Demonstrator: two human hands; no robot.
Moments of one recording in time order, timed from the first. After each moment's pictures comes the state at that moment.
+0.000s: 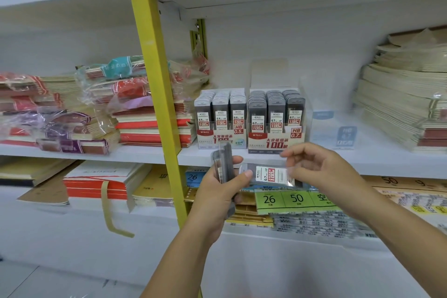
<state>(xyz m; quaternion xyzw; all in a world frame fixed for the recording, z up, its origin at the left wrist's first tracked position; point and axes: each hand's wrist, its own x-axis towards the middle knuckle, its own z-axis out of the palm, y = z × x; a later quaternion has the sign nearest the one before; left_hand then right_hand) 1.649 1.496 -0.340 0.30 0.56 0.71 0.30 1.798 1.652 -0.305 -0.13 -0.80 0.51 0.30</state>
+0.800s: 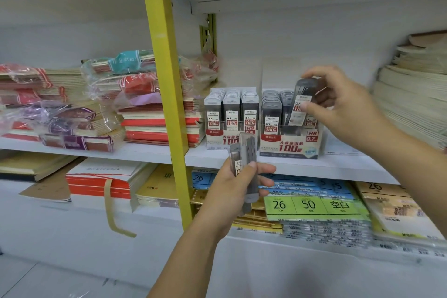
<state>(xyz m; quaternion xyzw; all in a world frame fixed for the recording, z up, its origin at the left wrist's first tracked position) 1.636 1.504 -0.336 0.37 0.61 0.64 0.29 1.759 1.692 -0.224 -0.10 -0.88 0.14 0.45</state>
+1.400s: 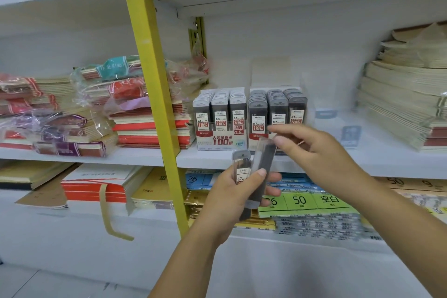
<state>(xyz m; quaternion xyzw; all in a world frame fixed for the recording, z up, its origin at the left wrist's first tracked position) 1.657 1.508 -0.334 0.41 0.56 0.65 0.32 1.772 1.651 -0.284 -0.10 -0.86 0.32 0.37</state>
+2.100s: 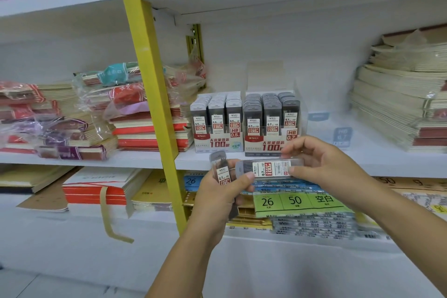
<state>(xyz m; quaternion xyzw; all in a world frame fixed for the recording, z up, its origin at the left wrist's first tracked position) 1.653 1.503 -0.338 0.28 0.55 0.73 0.30 1.801 1.660 -0.294 -0.10 -0.80 0.53 0.28</state>
